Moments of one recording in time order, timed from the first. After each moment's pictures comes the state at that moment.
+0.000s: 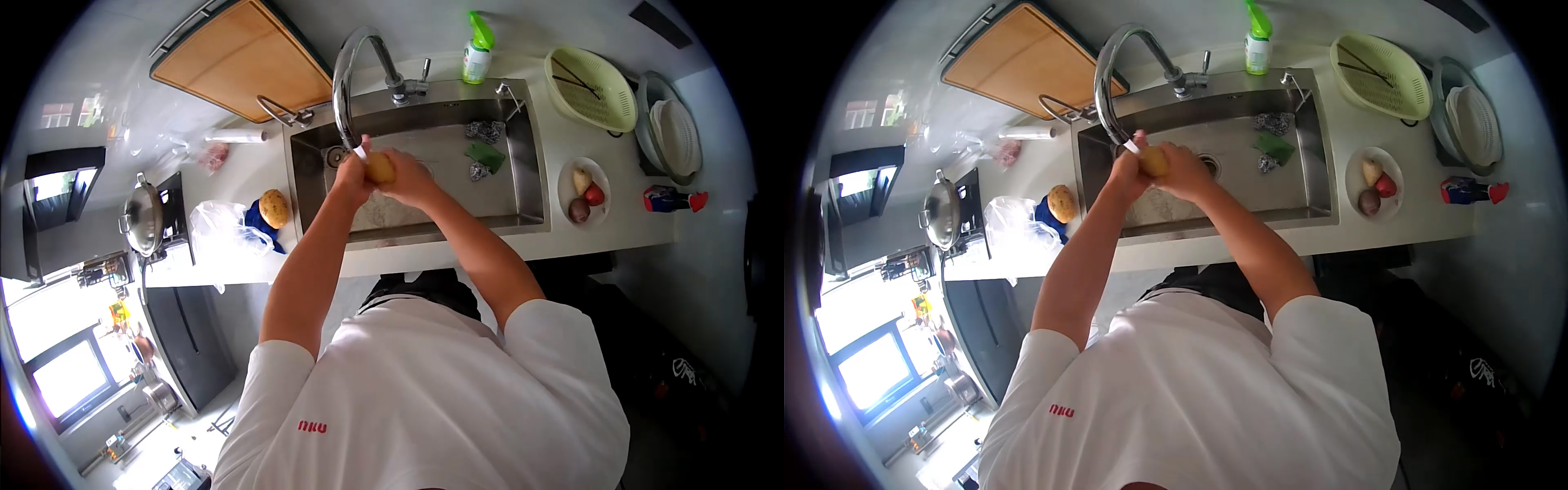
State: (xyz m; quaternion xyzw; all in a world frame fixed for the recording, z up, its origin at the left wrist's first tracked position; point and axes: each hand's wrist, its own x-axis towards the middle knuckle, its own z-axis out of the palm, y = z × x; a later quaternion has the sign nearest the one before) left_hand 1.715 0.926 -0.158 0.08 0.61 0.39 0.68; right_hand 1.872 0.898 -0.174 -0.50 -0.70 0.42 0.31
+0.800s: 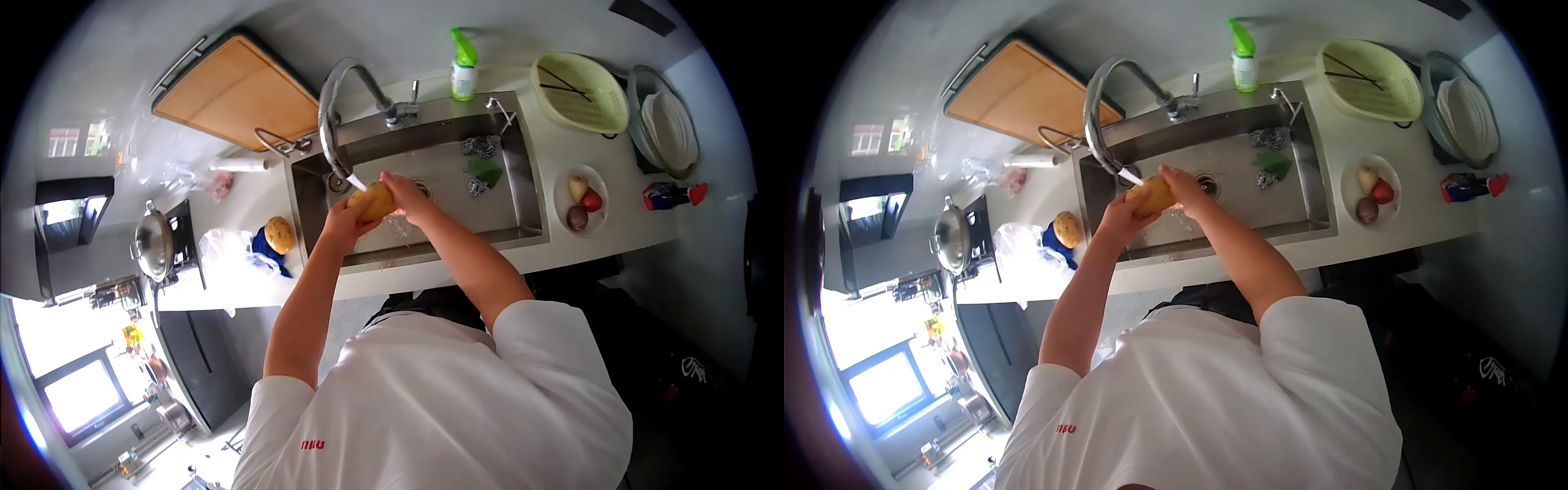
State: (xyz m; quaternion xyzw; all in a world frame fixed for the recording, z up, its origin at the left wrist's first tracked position) left_hand 1.688 0.881 -0.143 0.20 0.61 0.31 0.70; right_hand 1.864 0.915 -0.252 -0.35 -0.23 0.82 0.39
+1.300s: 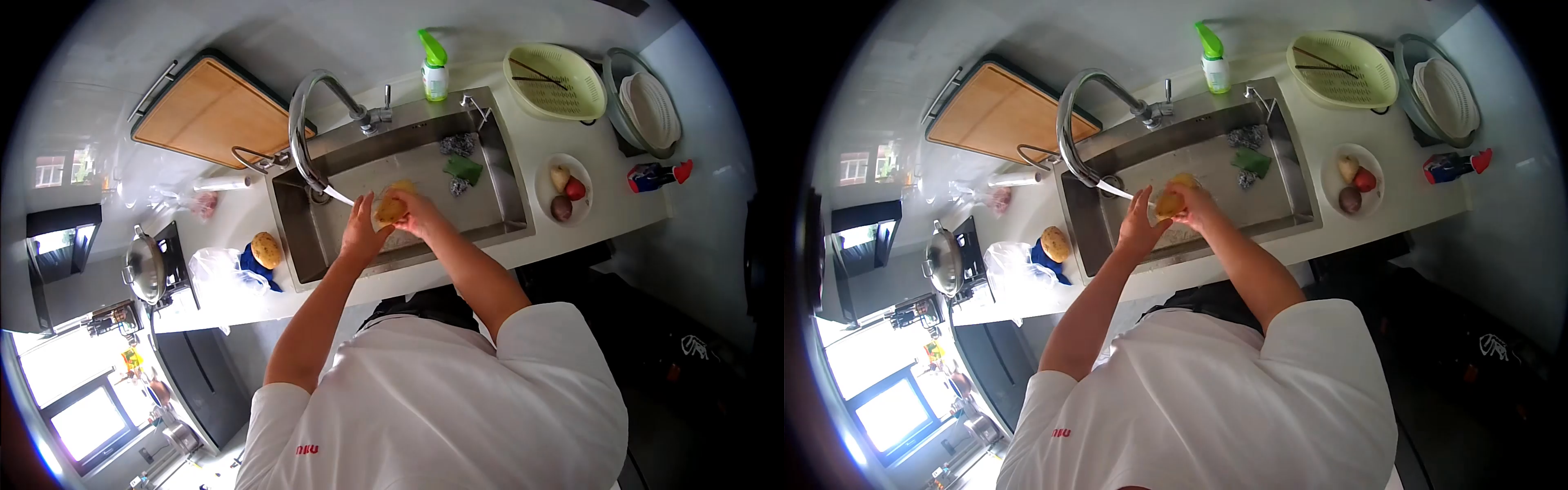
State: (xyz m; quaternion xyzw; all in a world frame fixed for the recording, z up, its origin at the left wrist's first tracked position) left_hand 1.753 0.853 -0.155 0.71 0.63 0.13 0.30; right_hand 1.911 0.879 -0.268 -0.40 0.02 0.81 0.44
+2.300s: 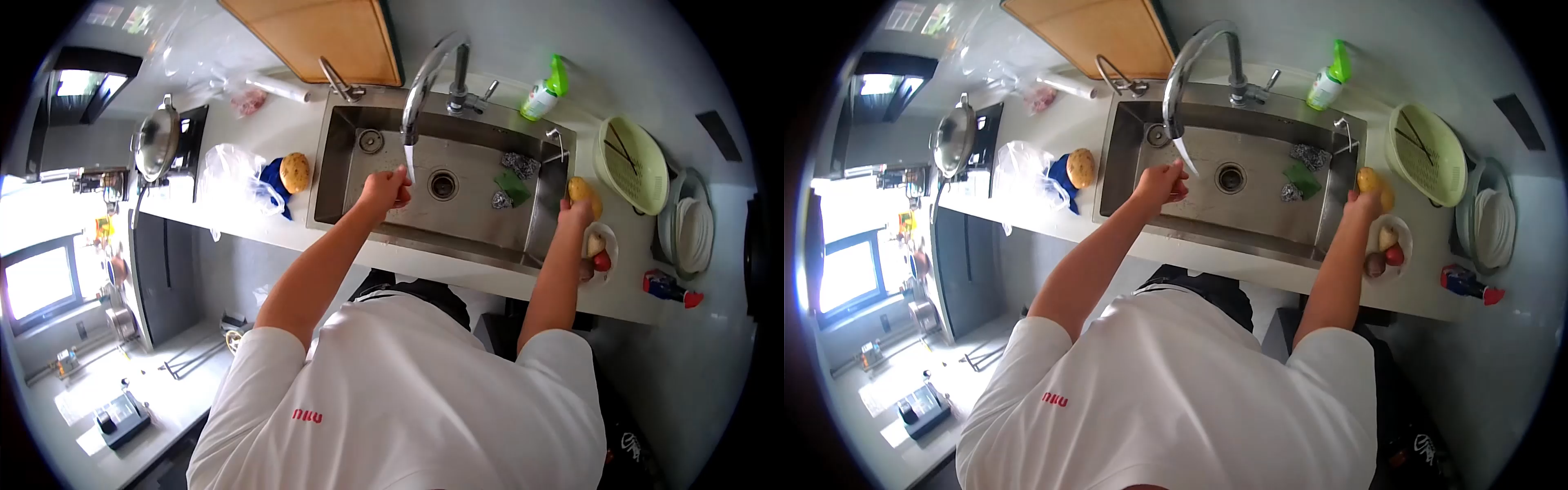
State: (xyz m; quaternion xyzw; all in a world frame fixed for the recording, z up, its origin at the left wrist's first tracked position) left_hand 1.692 0.872 -0.176 0.20 0.69 0.28 0.63; right_hand 2.172 0.965 -0.292 -0.69 0.12 0.36 0.61
